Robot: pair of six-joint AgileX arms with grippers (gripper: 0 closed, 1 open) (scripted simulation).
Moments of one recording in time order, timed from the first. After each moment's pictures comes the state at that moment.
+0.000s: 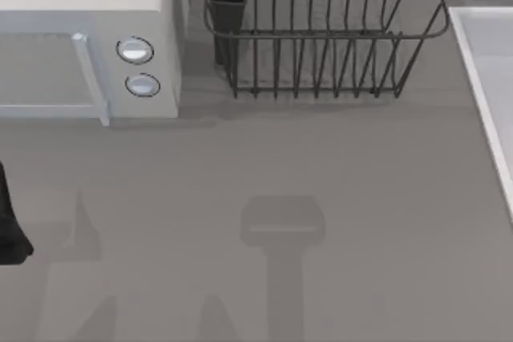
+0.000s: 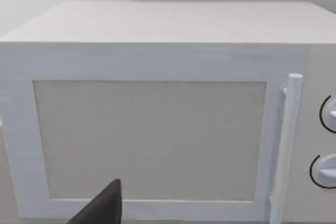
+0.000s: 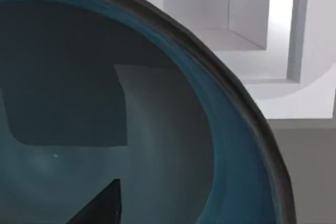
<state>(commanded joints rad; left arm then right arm) 0.00 0.00 0.00 0.00 0.00 0.00 -0.76 1.88 1.19 -0.79 -0.08 -0.74</state>
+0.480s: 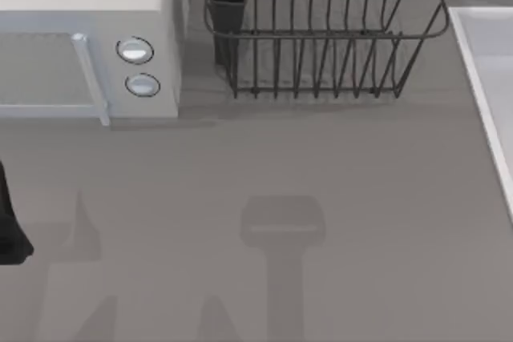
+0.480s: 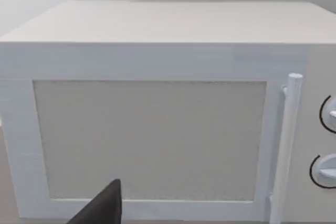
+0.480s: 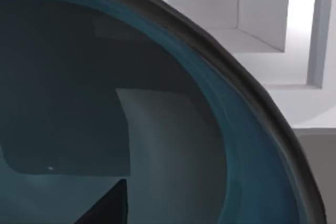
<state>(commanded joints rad) 0.00 0.00 0.00 0.00 0.00 0.00 -0.75 1.90 1.17 -0.75 -0.08 -0.74</state>
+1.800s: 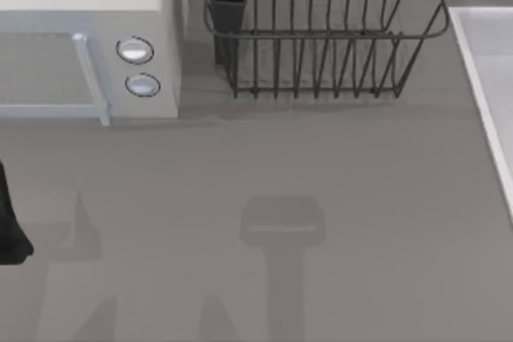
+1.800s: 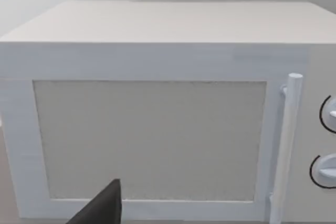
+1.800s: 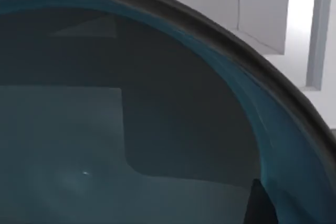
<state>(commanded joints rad) 0.00 0.00 0.00 0.00 0.00 0.00 -0.76 1.89 1.18 -0.77 -0.08 -0.73</state>
